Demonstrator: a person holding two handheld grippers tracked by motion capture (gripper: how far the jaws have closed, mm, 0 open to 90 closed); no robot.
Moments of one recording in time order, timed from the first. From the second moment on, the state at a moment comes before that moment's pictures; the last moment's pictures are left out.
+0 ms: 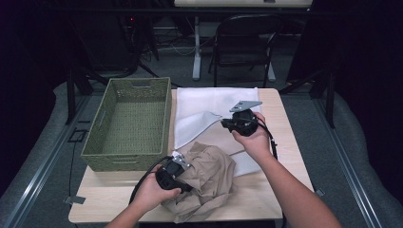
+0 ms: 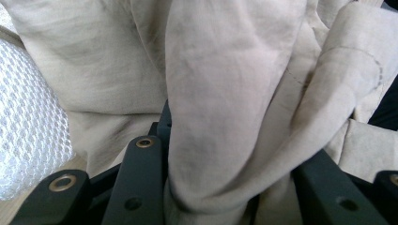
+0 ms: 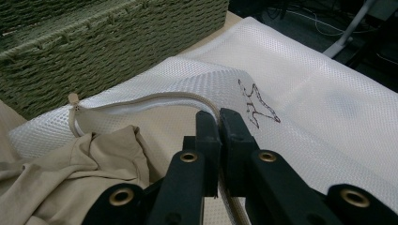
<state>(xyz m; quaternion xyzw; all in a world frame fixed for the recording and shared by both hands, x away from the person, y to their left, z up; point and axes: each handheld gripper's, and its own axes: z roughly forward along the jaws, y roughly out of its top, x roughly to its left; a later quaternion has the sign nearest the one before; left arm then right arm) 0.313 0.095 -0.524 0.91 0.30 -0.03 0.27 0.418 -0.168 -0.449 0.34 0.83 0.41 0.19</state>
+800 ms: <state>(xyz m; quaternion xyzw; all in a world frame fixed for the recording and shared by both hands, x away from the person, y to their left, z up) 0.316 0.097 -0.530 0.91 0.31 -0.04 0.27 0.415 -0.171 -0.415 0.33 0.81 0.43 0.22</state>
